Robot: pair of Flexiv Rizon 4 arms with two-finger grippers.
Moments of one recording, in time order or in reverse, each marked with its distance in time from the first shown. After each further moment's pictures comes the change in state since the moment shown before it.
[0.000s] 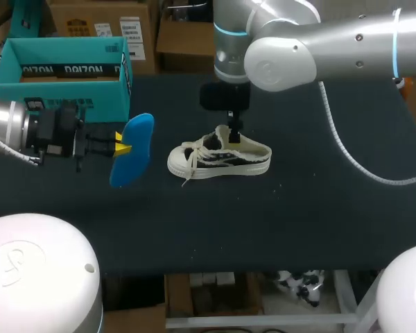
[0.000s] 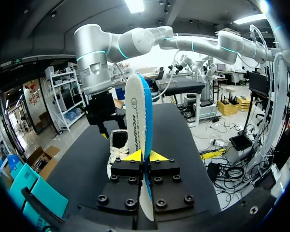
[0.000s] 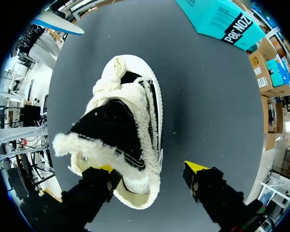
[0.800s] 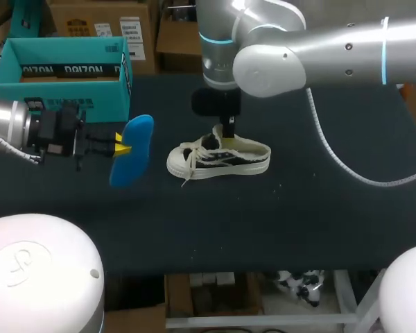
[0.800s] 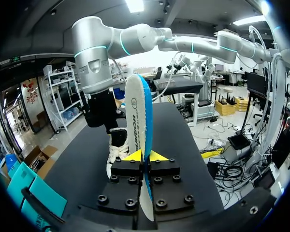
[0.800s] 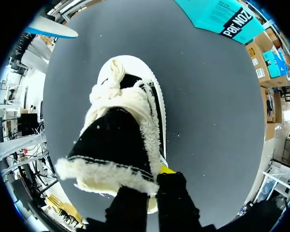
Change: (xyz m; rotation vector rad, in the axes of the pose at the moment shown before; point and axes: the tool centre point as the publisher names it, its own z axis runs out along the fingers) left arm -0.008 0.009 0.003 0.002 0.029 -0.002; right arm 0.011 0.011 0.002 0.050 -0.019 0.083
